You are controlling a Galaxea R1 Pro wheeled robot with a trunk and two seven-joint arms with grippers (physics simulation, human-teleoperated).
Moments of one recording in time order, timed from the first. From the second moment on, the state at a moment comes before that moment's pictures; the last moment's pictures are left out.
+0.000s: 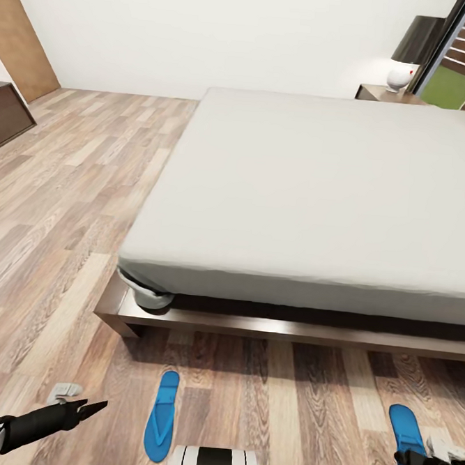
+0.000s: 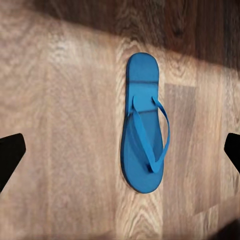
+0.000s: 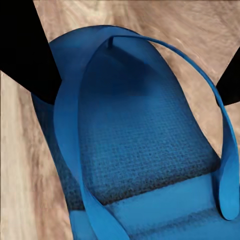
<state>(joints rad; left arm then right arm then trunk) -0.50 0.34 0.48 -0.34 -0.17 0.10 -1.05 -0.44 -0.34 -0.67 -0.52 0.35 0.44 0.34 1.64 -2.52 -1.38</state>
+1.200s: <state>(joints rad) -0.50 0.34 0.48 -0.34 -0.17 0.10 -1.05 -0.44 -0.34 -0.67 -0.52 0.35 0.31 0.33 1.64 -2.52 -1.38</state>
